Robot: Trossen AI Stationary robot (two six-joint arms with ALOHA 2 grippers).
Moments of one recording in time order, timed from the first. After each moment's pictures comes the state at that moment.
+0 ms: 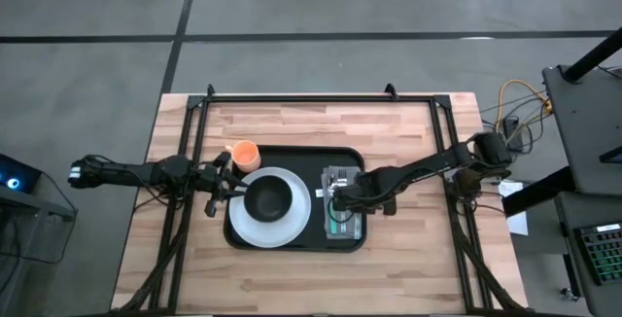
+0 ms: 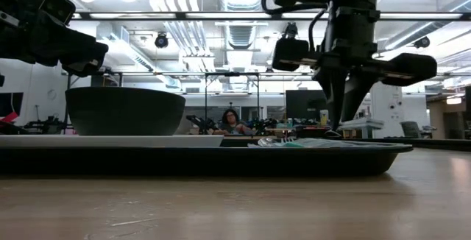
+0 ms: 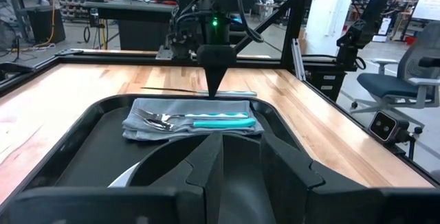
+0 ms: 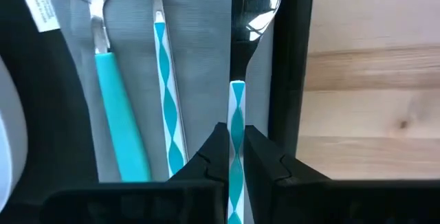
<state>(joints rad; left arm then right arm) -0.06 0.16 0.01 0.02 0.10 -0.07 0.19 1.77 1.16 -0.79 0.00 1.85</state>
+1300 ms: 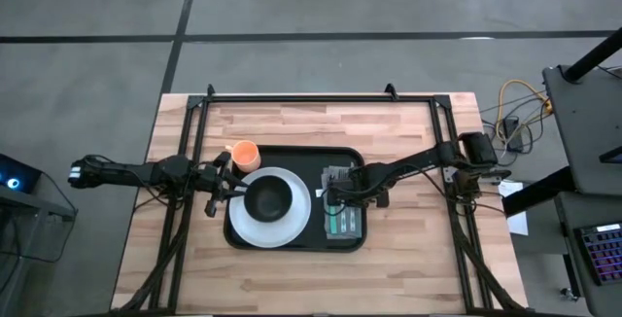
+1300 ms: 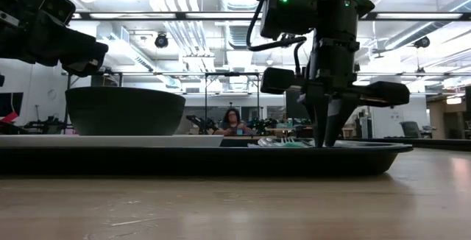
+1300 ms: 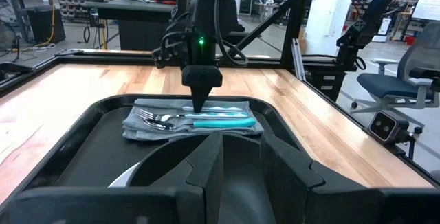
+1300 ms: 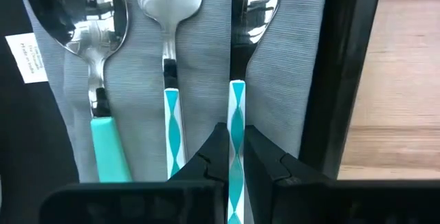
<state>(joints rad) -0.06 0.16 0.01 0.02 0.10 -0.07 0.12 1.87 1.17 -0.72 0.03 1.73</state>
